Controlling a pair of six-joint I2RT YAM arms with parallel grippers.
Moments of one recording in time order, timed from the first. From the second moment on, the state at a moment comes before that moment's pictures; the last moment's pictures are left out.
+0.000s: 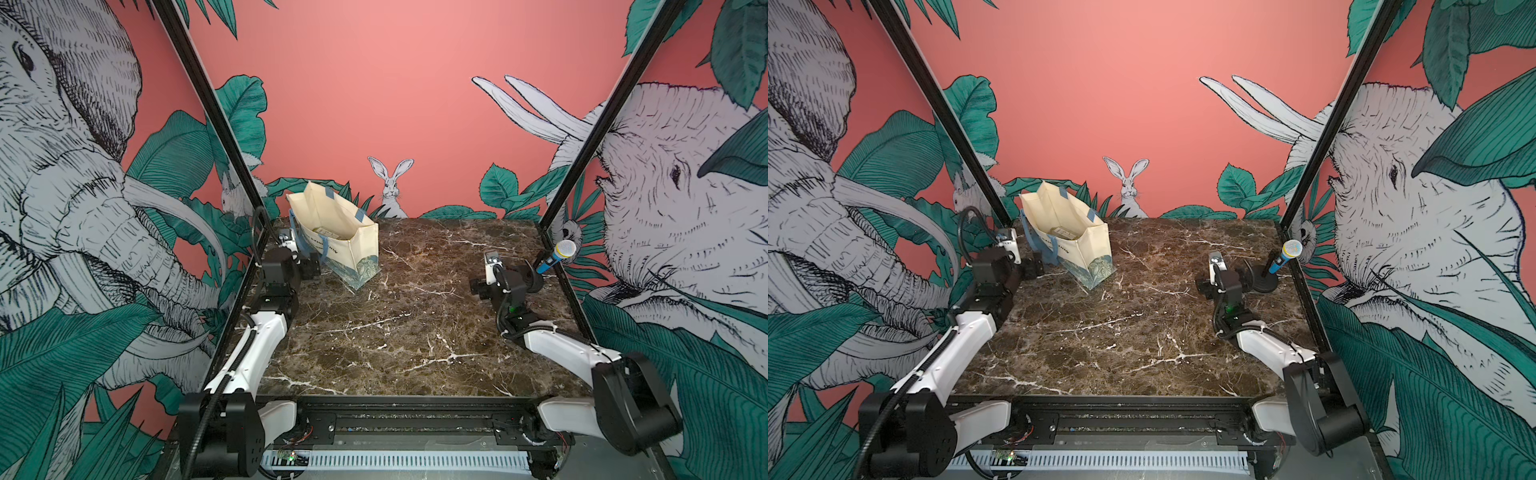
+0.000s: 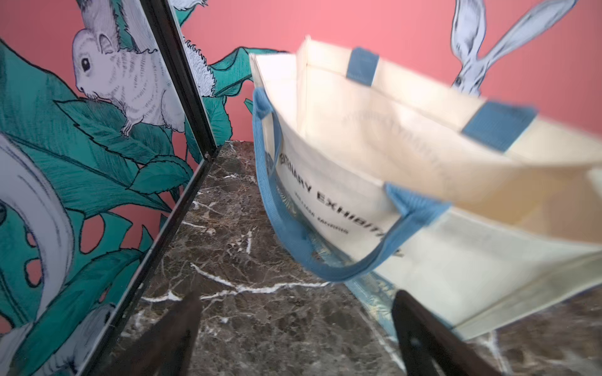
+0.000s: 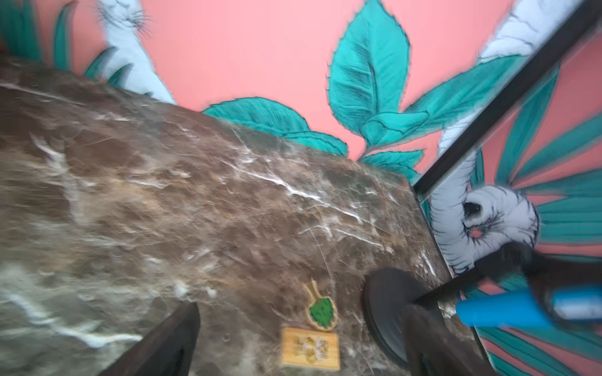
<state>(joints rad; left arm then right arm) -0.04 1.16 0.91 -0.10 -0.08 -0.10 0.42 1.29 0.67 0.31 0.39 -0.19</state>
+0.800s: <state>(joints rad) -0.04 1.73 1.58 -0.61 0.10 -0.49 0.62 1.72 1.38 -0.31 0.03 -0.06</state>
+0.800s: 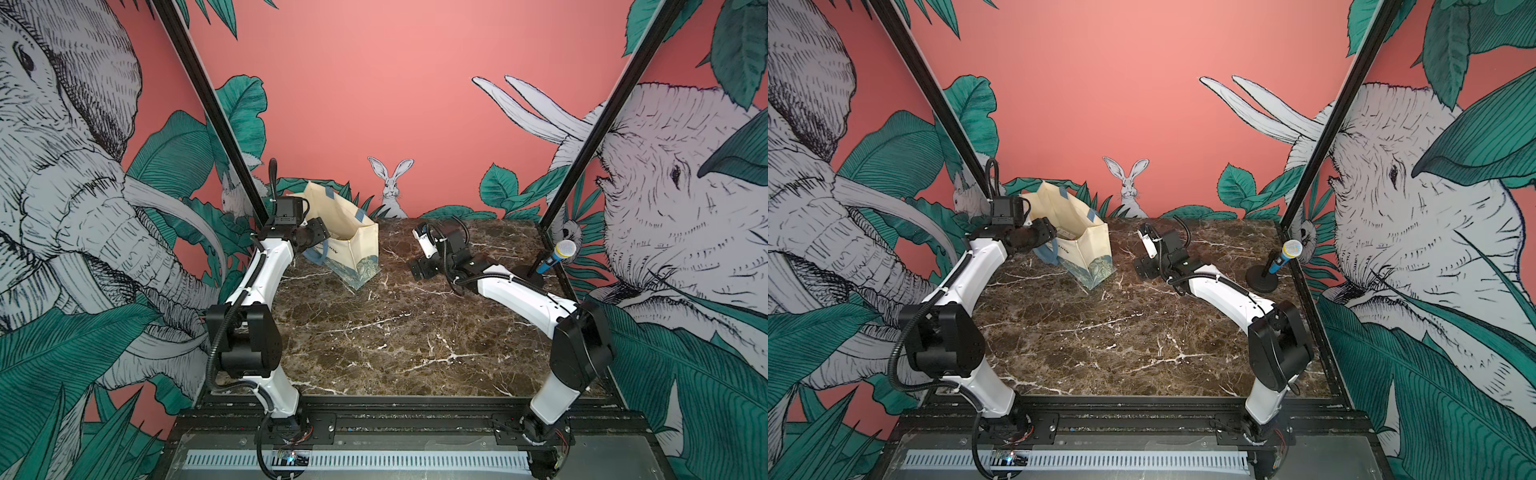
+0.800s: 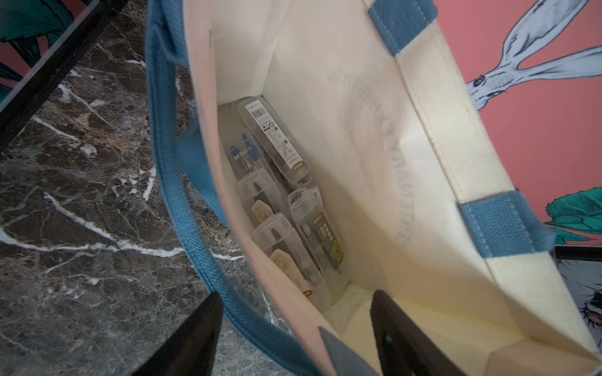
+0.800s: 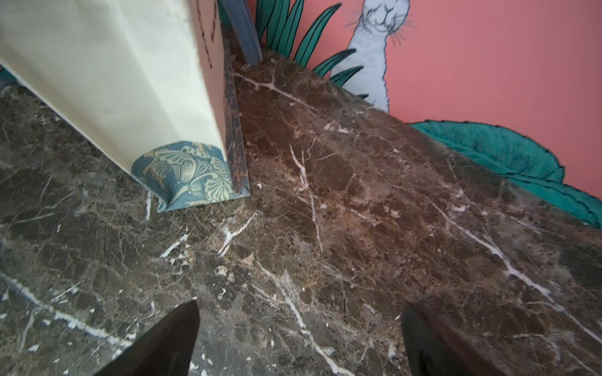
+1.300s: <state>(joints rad) 0.00 1.85 1.67 -0.60 0.15 -0.44 0.63 1.71 1.41 -0.41 0.08 -0.06</state>
